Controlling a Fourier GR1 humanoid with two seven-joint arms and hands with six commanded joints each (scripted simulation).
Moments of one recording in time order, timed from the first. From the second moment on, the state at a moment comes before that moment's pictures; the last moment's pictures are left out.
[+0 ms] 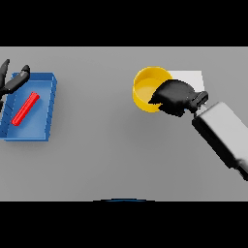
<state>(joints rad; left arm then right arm) -1.67 0.68 0.22 1.17 -0.45 0.31 -0.61 -0.69 -0.51 0.54 -1.34 0.84 0.52 -0.16</state>
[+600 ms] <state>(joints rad) -1.70 0.70 0.23 1.24 -0.47 0.32 -0.60 -0.73 -0.55 0.43 -1.05 0.87 0.35 -0.14</state>
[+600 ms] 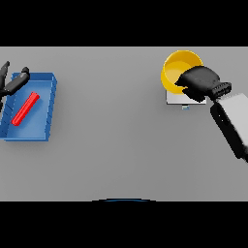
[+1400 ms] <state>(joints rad) -1.71 0.69 0.23 1.23 -0.46 0.33 -0.58 -0.79 -0.49 0.37 -0.76 0.85 0.31 -0.19</state>
